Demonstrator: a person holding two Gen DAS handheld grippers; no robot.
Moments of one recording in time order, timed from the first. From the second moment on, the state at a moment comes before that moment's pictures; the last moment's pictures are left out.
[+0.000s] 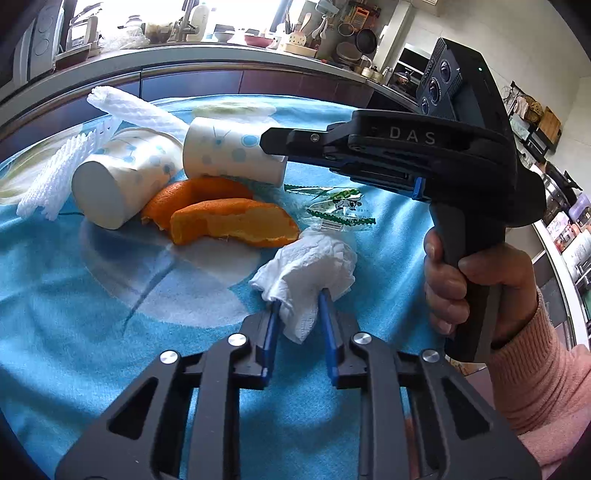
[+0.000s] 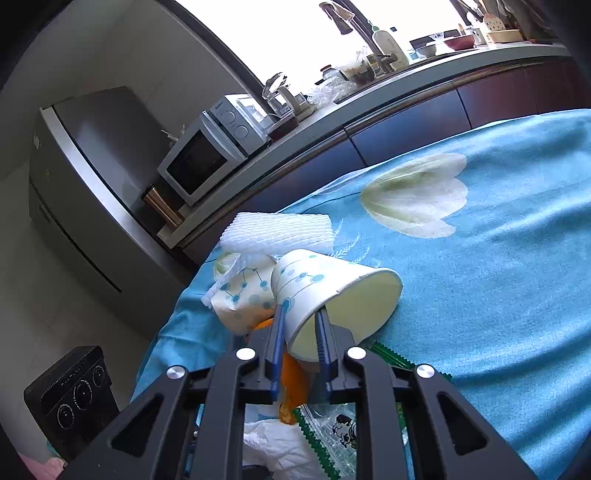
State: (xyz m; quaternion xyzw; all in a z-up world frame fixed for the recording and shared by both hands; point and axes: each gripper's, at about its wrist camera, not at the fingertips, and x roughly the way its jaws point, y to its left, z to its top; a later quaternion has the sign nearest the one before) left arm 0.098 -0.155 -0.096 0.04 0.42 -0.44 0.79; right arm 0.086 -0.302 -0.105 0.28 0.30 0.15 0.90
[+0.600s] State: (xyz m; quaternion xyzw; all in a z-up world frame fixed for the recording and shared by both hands) left arm 0.077 -0.074 -0.069 0.00 0.38 -0.43 0.82; right arm 0.065 -0.289 -0.079 0.26 0.26 0.18 0.91
